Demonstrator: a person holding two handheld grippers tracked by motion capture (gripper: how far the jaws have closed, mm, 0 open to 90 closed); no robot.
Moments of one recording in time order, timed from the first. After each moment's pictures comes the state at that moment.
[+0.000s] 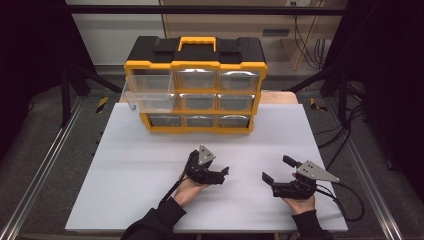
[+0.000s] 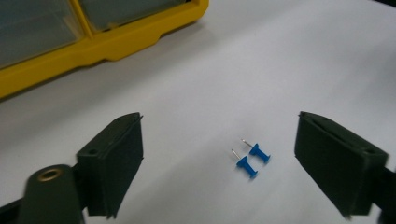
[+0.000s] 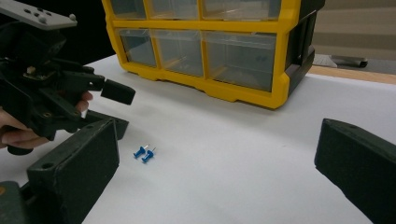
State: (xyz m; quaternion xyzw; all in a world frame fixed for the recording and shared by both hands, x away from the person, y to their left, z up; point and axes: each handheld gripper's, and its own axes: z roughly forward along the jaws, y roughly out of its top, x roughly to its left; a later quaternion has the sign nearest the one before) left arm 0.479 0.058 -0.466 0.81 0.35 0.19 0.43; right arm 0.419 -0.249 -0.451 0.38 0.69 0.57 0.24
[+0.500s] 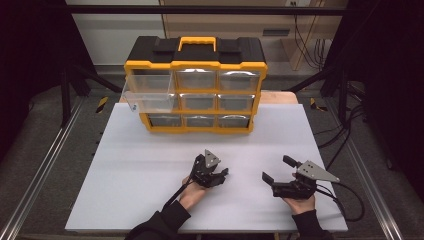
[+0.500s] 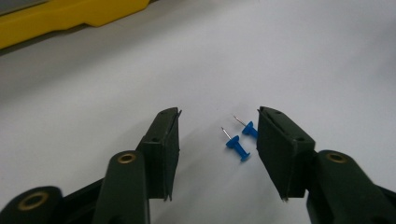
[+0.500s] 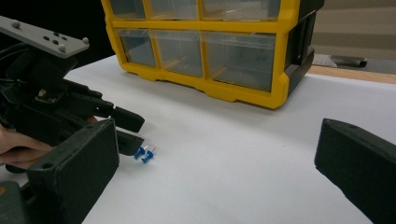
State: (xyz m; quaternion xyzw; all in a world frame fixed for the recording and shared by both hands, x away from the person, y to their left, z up) left arm 0.474 0.044 -0.480 0.82 0.37 0.18 0.40; right arm 0.418 -0.249 -0.451 0.38 0.69 0.57 0.24
